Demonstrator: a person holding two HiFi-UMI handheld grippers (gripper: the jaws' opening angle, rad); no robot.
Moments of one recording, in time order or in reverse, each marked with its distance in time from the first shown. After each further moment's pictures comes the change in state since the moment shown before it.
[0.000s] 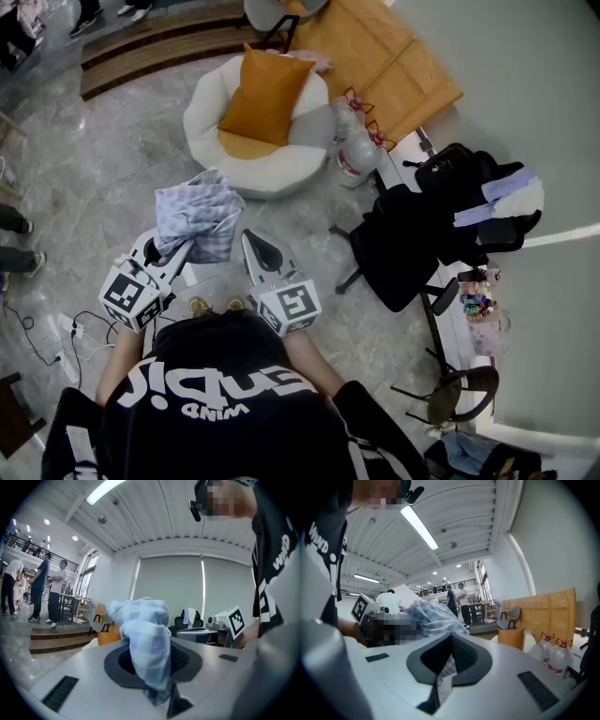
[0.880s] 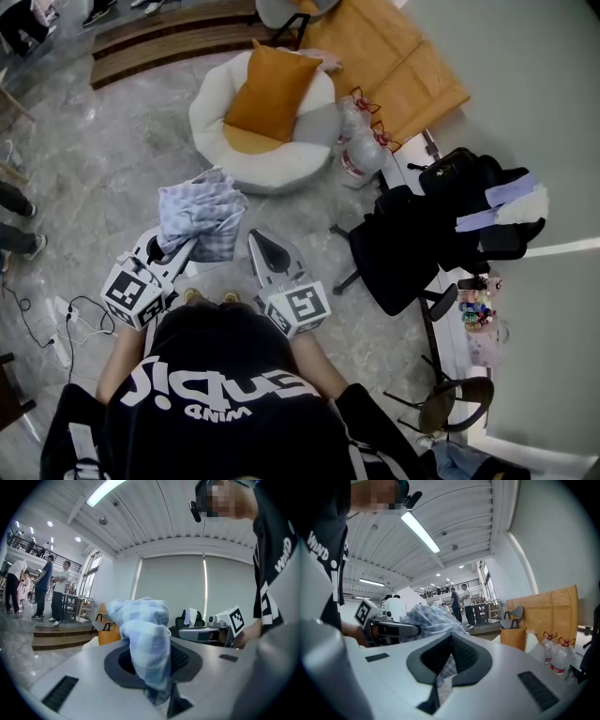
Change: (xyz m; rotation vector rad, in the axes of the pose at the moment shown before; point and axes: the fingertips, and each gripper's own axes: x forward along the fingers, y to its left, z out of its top) left arm 0.001 -0.044 -0.009 -0.020 -0.004 0.039; right arm -0.047 -0.010 -0.001 0.019 -0.008 0.058
